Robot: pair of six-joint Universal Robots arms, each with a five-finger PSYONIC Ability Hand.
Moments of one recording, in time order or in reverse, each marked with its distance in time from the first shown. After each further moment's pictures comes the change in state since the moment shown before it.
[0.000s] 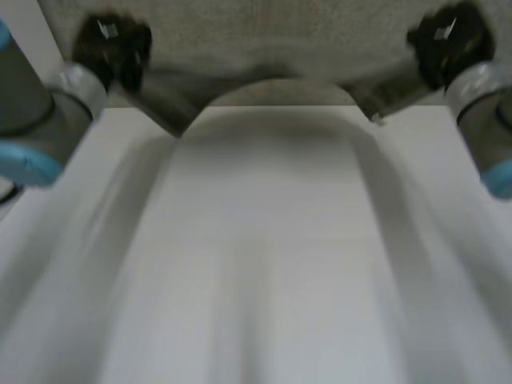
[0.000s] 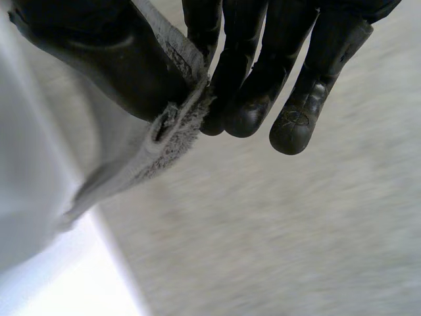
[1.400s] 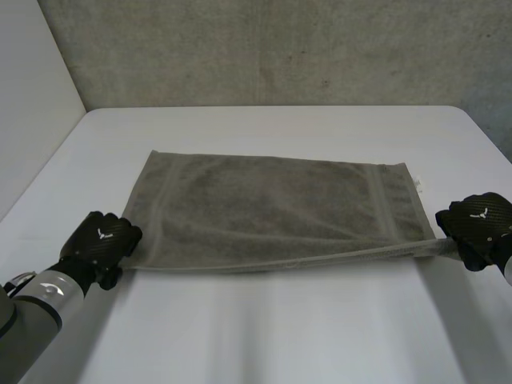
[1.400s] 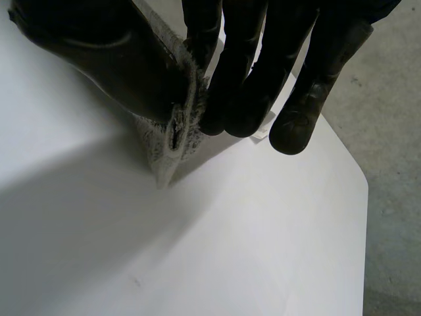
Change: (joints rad) left arm 0.252 0.355 -1.228 0.390 0.215 0.363; right arm -0.351 -0.408 0.912 0.072 -0.278 -0.042; left_hand -0.323 -0.418 -0.444 -0.424 -0.398; right_hand 0.000 0.000 0.000 0.000 0.004
